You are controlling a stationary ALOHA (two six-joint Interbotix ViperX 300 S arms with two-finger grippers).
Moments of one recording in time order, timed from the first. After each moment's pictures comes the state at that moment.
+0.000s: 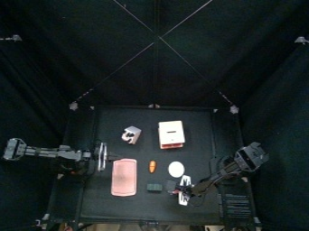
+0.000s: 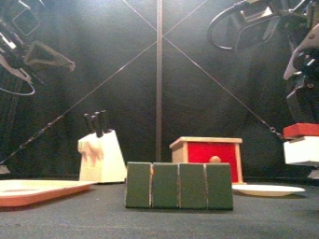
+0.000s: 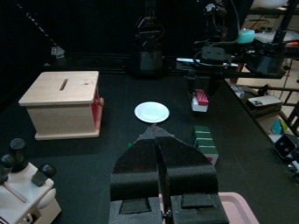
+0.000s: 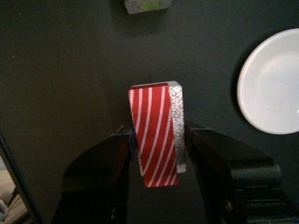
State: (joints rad) left arm 0.02 -0.87 1.33 -0.01 -0.38 0.00; right arm 0.51 -0.01 0.63 -0.30 0.67 0.93
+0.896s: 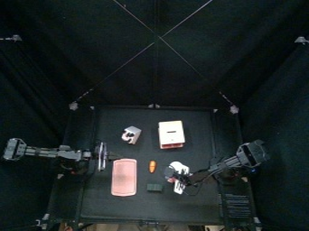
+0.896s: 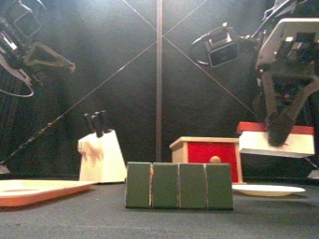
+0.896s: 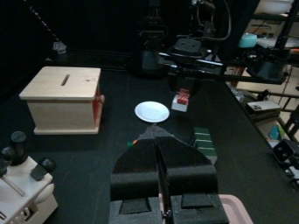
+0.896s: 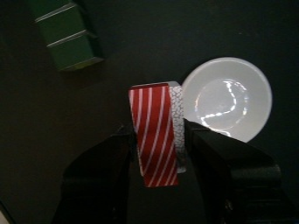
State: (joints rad) left arm 0.02 -0.88 1.33 -0.06 -0.38 0.00; right arm 0.31 -0.08 0.65 -0.32 0.67 0.93
